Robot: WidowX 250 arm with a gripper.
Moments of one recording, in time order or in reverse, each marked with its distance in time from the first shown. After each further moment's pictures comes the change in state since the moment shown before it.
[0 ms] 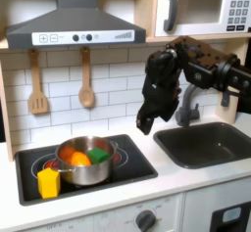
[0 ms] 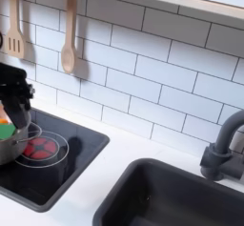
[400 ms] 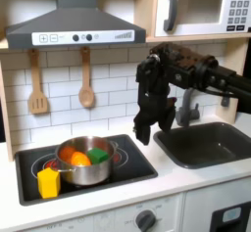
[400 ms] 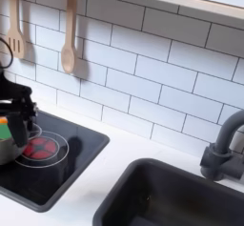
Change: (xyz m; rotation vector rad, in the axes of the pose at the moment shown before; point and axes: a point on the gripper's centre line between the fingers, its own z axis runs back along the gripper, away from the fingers) arm -0.007 0.001 -0.025 0.012 0.197 -0.045
